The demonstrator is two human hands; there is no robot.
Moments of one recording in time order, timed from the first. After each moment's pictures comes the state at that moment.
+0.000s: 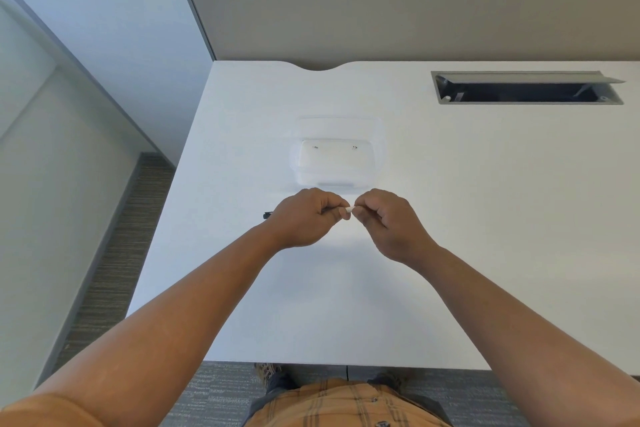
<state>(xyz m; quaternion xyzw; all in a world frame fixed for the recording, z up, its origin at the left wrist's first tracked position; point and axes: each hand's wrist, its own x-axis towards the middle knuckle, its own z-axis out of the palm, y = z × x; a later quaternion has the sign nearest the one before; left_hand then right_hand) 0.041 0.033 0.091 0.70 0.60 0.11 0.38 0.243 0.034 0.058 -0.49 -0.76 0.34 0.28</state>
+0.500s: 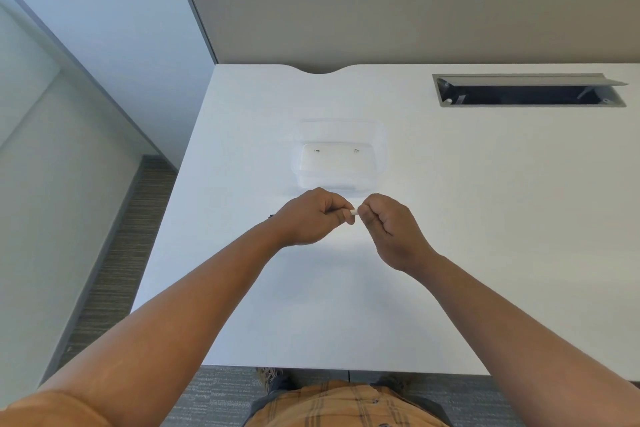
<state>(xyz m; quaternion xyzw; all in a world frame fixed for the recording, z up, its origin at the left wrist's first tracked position) 0.043 0.040 0.097 0.68 0.57 0.12 0.45 0.241 0.030 0.054 -0.51 -0.73 0.35 0.30</state>
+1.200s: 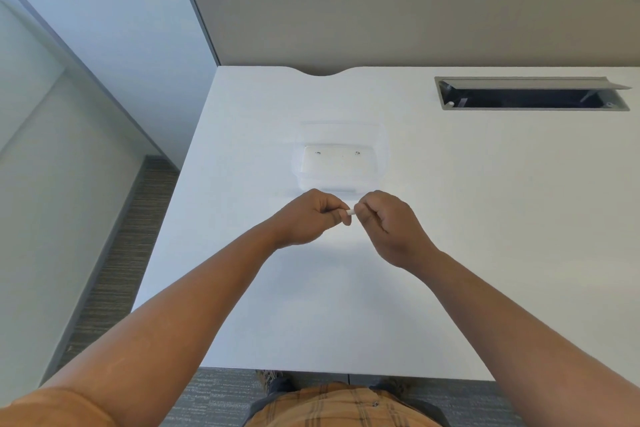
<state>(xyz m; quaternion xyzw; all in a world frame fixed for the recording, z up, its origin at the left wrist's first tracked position) 0.036 0.042 0.094 0.64 0.56 0.14 0.50 0.242 0.039 0.064 -0.51 -0.77 0.30 0.25</state>
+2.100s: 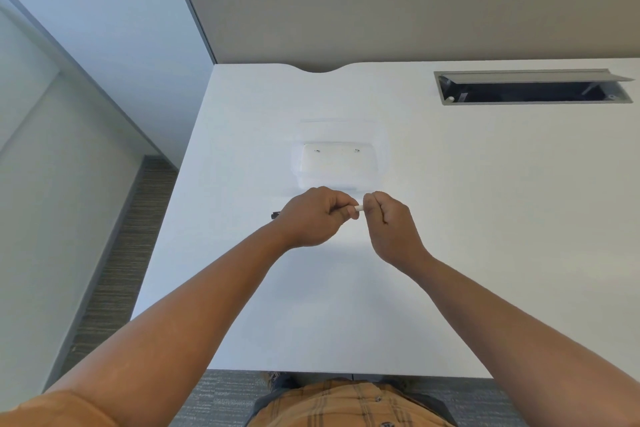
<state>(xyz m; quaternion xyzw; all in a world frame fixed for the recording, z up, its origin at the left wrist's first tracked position) 0.049 0.047 0.093 0.71 0.58 0.11 0.39 0.225 0.036 0.063 -0.59 -0.62 0.41 0.32</state>
